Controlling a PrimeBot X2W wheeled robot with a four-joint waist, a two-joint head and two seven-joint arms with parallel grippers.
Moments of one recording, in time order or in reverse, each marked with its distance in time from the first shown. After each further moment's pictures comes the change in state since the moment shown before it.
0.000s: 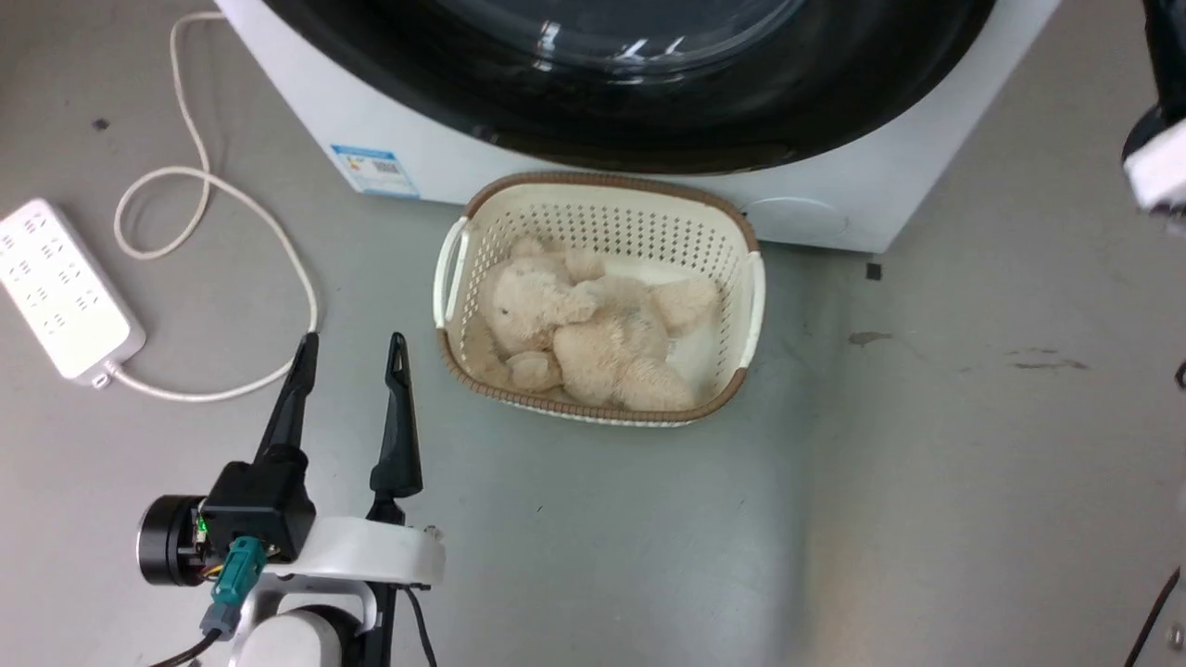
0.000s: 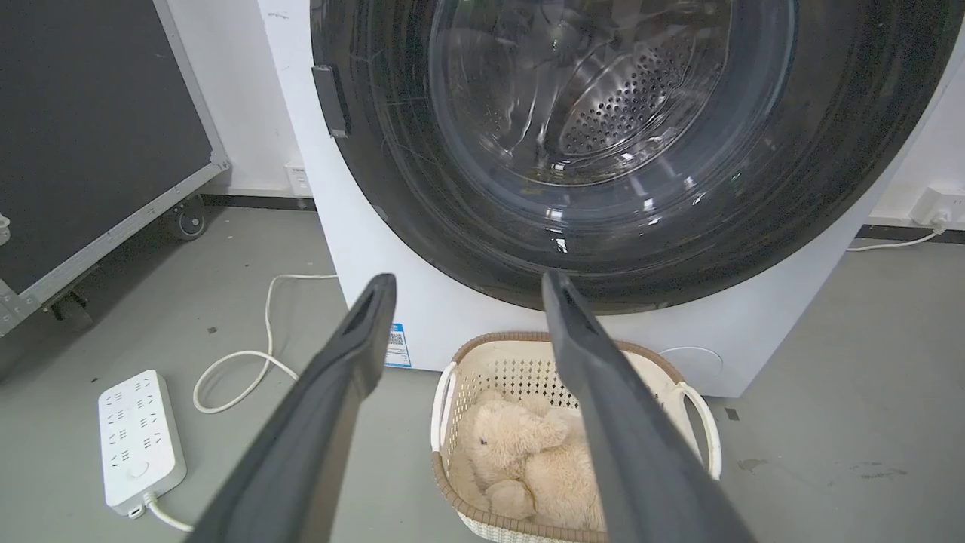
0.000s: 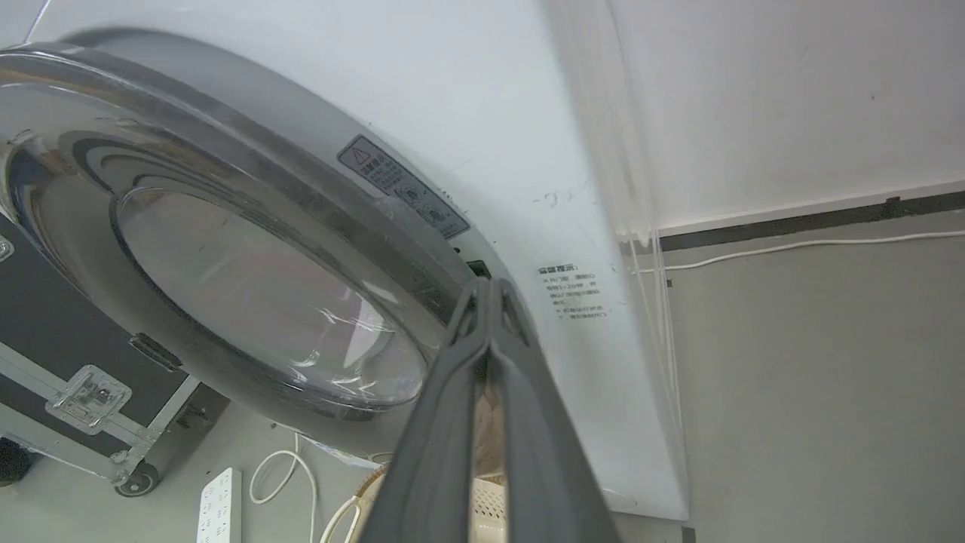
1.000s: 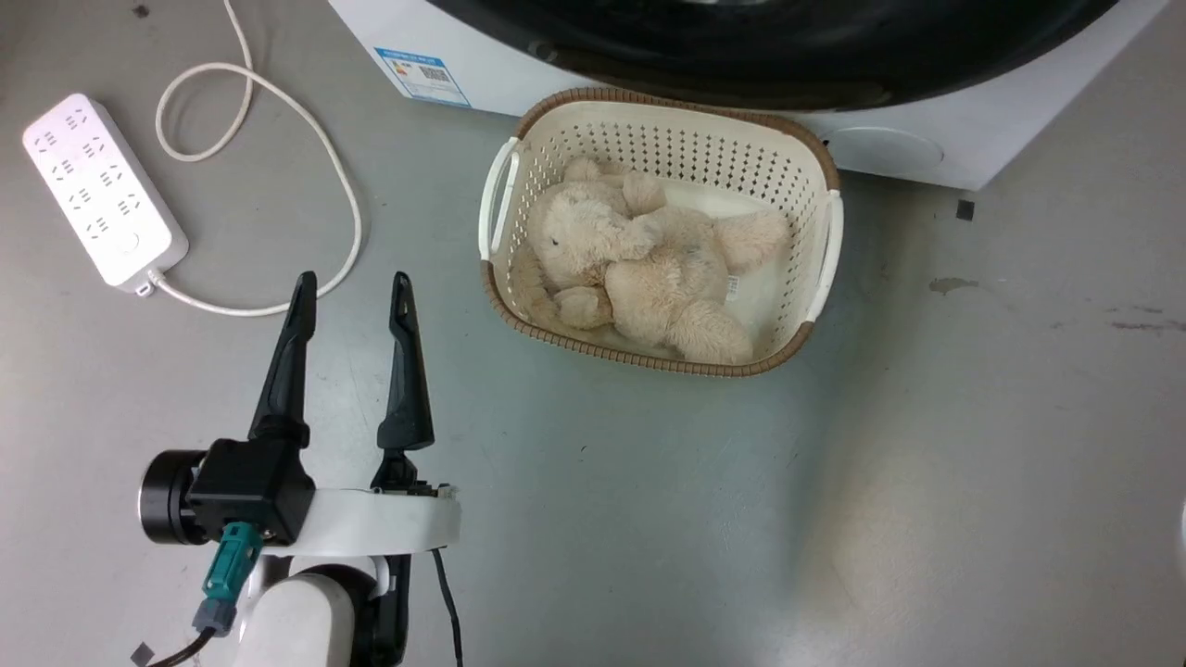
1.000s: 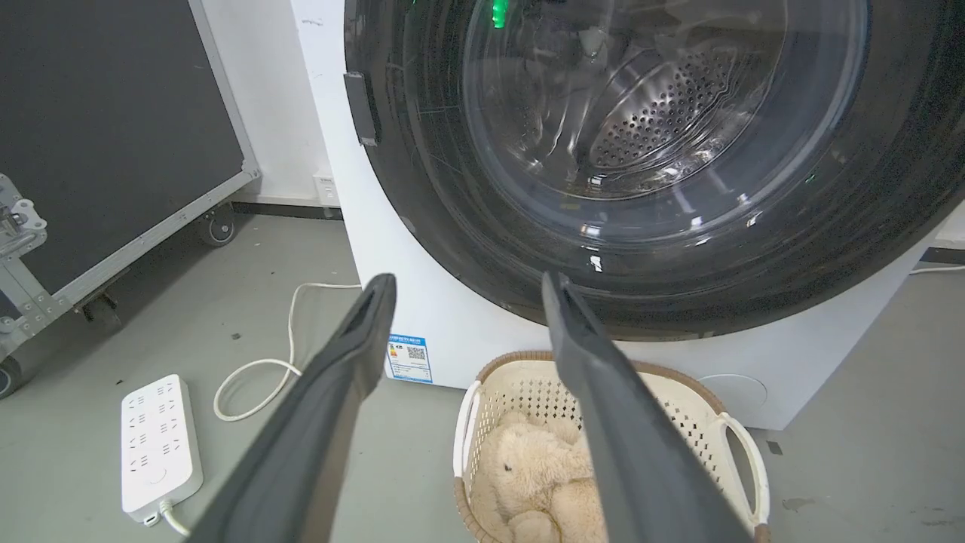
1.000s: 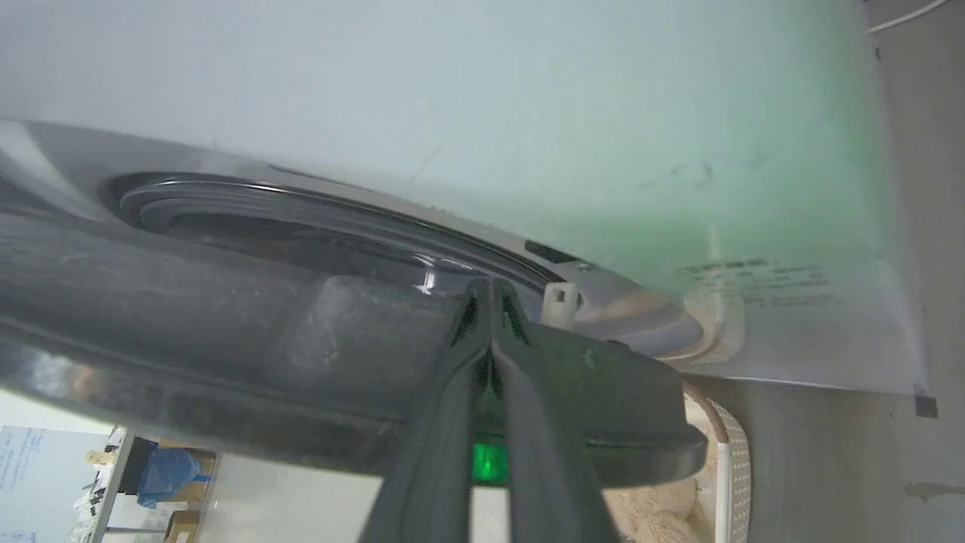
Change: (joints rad) left arm -0.072 0.000 -0.042 -0.037 -0.034 0.036 -0.069; right arm -0.486 0.053 -0.294 0.325 0.075 0.000 0.545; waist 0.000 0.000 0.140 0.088
